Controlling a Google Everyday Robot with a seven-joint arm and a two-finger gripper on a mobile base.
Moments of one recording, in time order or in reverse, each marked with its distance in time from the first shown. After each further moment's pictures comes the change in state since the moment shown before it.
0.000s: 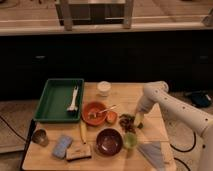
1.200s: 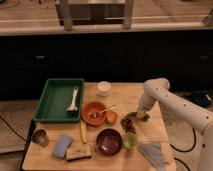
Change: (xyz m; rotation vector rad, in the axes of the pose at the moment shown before) arm 0.005 -0.015 -0.031 0.023 0.025 -0.109
